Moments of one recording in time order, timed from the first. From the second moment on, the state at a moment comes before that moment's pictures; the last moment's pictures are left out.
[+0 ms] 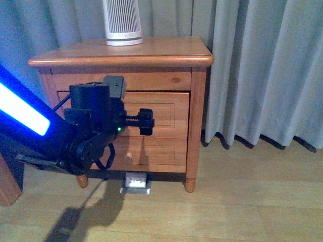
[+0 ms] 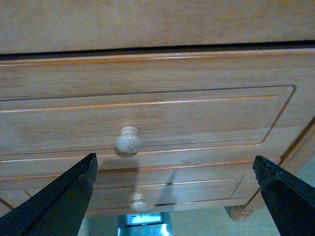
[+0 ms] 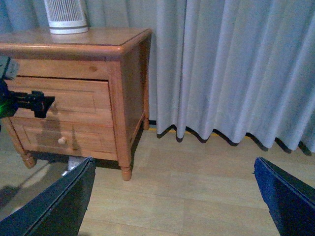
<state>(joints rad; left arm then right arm) -0.27 2.50 1.53 0.78 -0.05 0.02 0.00 0.00 0.01 0.00 0.00 0.00</state>
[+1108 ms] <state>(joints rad) -0.23 2.82 2.02 0.56 -0.09 0.06 0.00 0.00 0.01 0.00 0.00 0.00</state>
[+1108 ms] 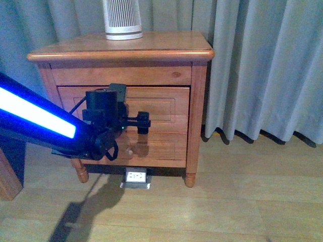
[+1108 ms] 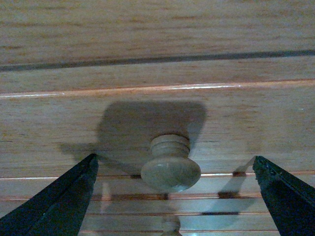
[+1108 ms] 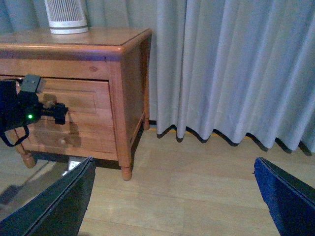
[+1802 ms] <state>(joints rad) -0.22 2.81 2.00 0.58 -0.07 0.07 0.00 0.00 0.01 0.00 0.00 0.00</state>
